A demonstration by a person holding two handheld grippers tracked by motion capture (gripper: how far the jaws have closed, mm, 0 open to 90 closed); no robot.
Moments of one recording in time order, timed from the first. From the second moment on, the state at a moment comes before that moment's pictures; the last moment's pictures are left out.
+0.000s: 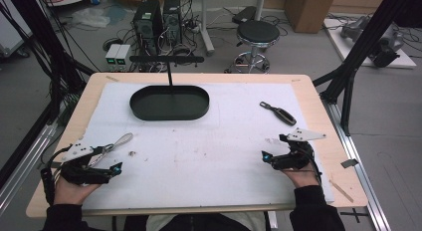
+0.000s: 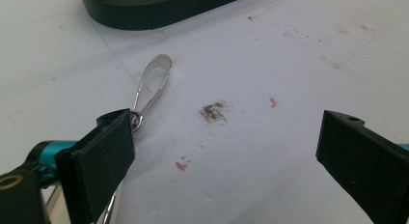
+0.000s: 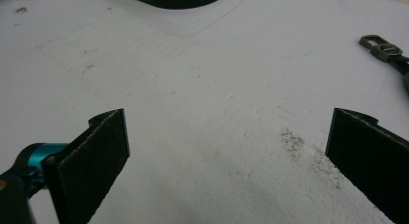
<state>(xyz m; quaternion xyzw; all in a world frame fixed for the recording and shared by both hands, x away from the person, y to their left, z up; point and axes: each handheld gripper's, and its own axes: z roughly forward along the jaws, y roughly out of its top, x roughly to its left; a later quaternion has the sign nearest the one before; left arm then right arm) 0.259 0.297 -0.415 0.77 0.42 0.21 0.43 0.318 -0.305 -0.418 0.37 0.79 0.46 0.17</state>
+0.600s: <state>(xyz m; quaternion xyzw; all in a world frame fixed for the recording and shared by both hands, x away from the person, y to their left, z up) 0.260 0.294 -0.417 0.78 0.41 0.19 0.42 0.316 -0.311 -0.417 0.38 0.78 0.45 0.19</state>
